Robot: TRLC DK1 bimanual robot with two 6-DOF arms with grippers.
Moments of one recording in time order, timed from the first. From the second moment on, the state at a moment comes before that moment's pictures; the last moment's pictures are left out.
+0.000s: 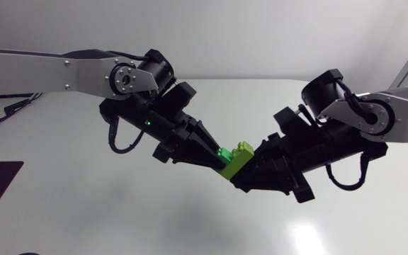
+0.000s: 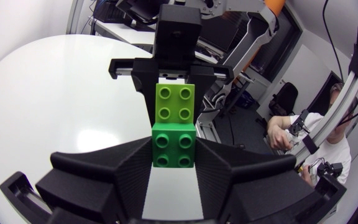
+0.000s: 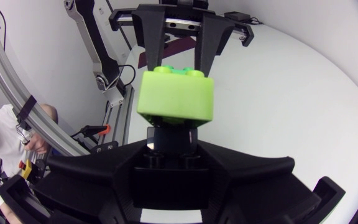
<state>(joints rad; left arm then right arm) -0.52 1.76 1.35 -0.82 1.13 0.80 0.32 1.35 0.90 -0.67 -0.99 -0.75</state>
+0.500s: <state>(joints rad) -0.47 1.73 1.38 -0.92 0.73 0.86 0.28 1.29 0.85 -0.67 -0.93 -0.76</state>
